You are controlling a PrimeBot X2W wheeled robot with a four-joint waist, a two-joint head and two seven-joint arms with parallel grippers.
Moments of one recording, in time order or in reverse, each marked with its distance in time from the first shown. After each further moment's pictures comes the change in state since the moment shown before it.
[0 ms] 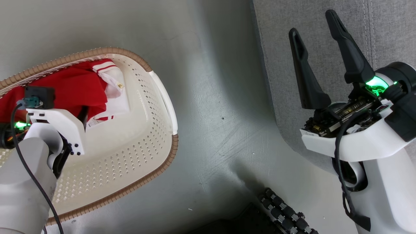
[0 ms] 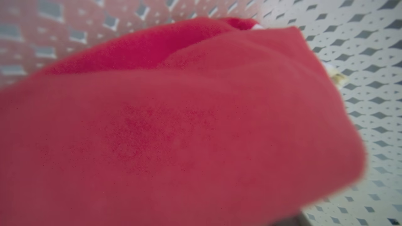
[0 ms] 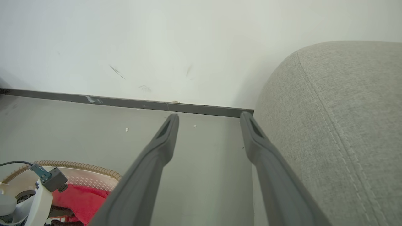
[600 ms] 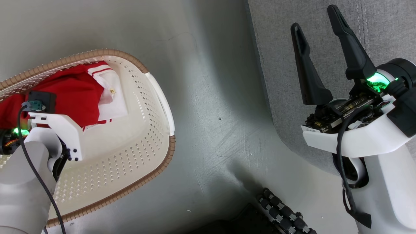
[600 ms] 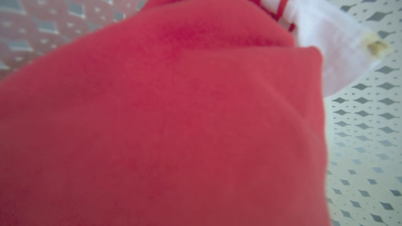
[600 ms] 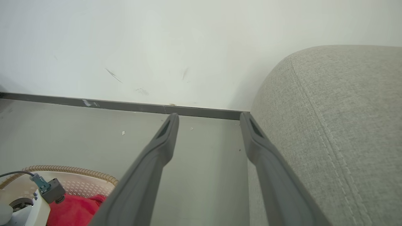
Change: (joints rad) left arm -0.021 -0.002 -0.036 0.088 0.026 0.006 0.038; right arm -0.019 0.001 -0.003 0.013 0.017 0.000 0.000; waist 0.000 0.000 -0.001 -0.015
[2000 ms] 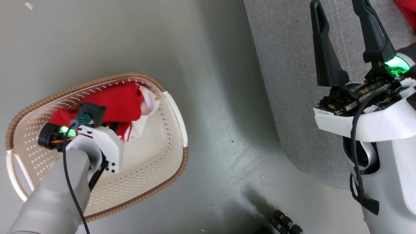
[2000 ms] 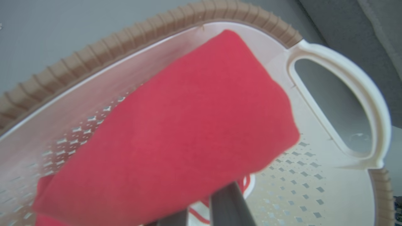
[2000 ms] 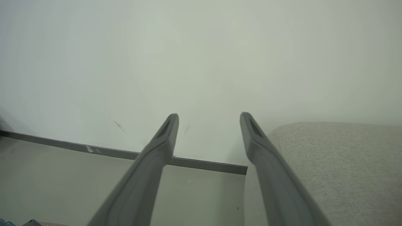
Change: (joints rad) left arm 0.044 -0.080 -0.171 -0.080 0.021 -0.034 -0.188; right arm -0.059 0.000 -0.049 0.013 -0.003 0.000 0.000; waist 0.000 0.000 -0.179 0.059
